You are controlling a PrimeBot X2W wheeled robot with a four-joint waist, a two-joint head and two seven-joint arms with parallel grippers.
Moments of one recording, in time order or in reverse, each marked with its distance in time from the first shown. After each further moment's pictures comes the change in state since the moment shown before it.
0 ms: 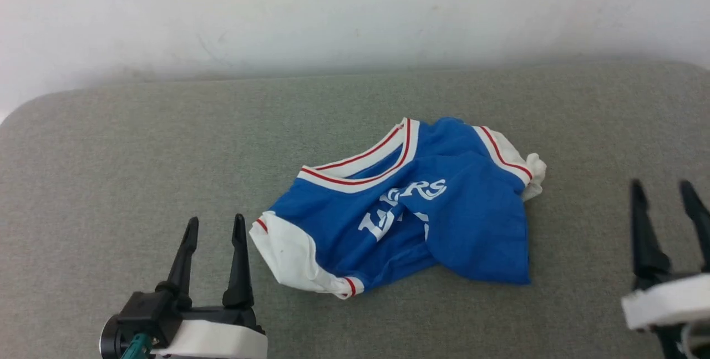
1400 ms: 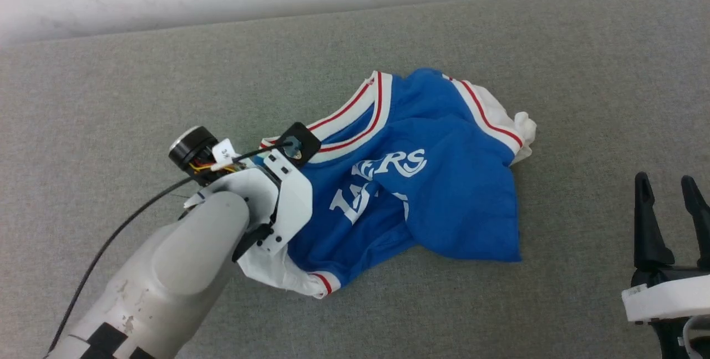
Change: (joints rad) left arm -0.804 0.291 -0.678 0.569 0.006 -0.174 0.713; right arm 0.019 0.004 -0.034 0.026 0.103 0.000 -0.089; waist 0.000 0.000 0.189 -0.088
